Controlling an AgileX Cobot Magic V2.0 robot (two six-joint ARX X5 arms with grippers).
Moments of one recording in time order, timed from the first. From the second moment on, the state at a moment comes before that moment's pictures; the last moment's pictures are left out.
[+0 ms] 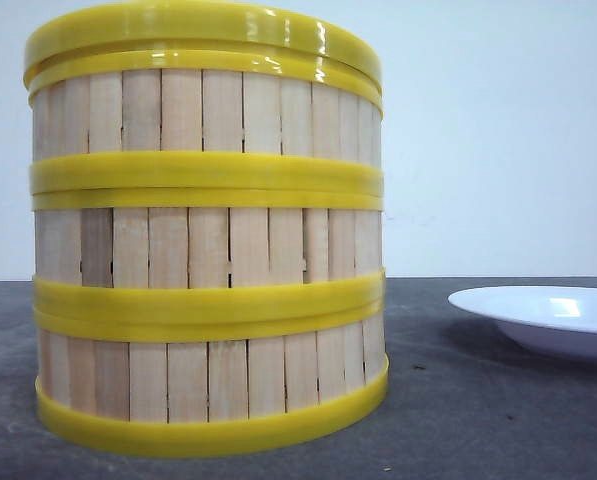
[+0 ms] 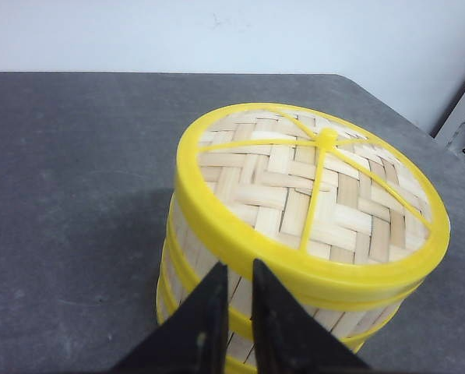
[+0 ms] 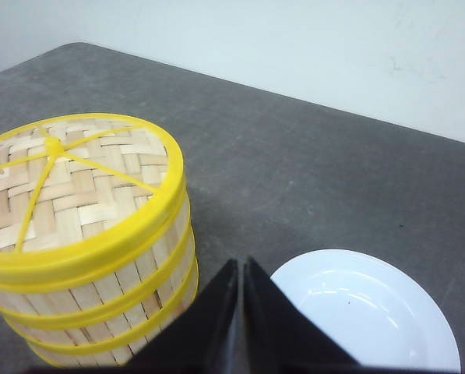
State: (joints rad) left arm -0.33 0.30 0.77 -0.74 0.24 -0.15; right arm 0.92 0.56 1.06 -0.85 0.39 0.19
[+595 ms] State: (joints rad) left arm -0.09 0.19 0.46 -0.40 0.04 -0.02; right arm 0.92 0.56 1.06 -0.85 0.39 0.19
